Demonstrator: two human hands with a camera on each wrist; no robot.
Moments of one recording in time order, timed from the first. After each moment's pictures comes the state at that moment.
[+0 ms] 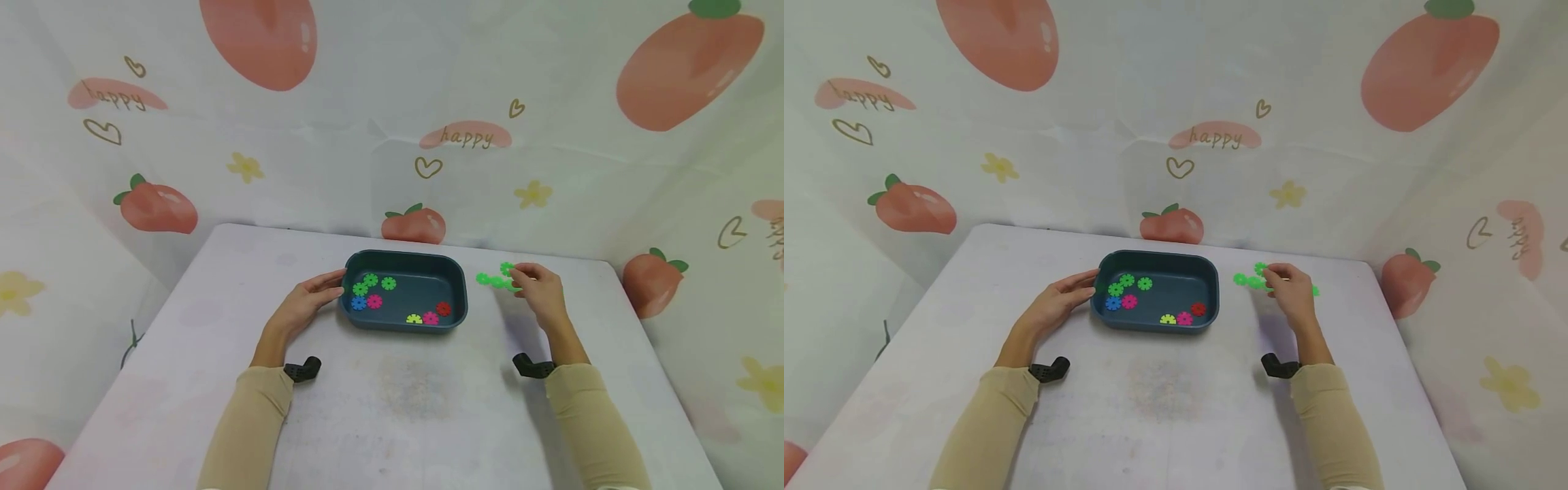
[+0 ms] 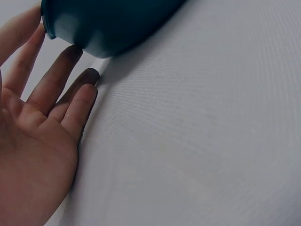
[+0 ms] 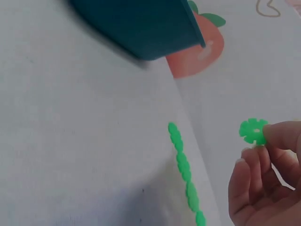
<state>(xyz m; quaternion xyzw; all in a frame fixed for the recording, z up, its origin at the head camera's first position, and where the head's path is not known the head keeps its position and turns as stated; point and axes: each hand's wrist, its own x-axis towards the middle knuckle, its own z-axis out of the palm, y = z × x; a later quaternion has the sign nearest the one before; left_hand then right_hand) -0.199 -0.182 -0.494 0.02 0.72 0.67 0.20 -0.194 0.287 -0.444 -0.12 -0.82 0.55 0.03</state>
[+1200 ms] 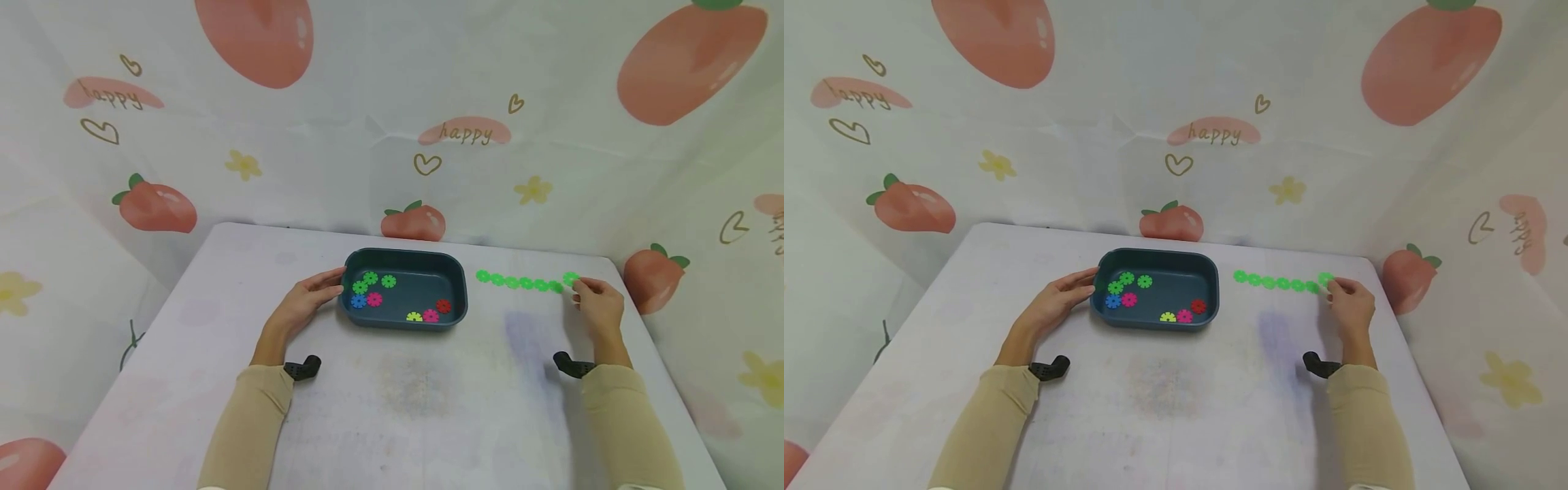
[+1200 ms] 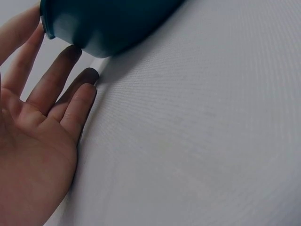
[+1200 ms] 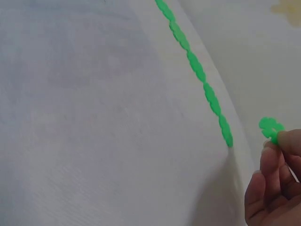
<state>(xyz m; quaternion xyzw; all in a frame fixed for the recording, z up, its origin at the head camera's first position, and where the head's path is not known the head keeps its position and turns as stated) -0.200 -0.183 -0.495 0.03 0.71 0.67 0.19 -0.181 0.383 -0.461 -0.32 -0.76 0.56 0.07</state>
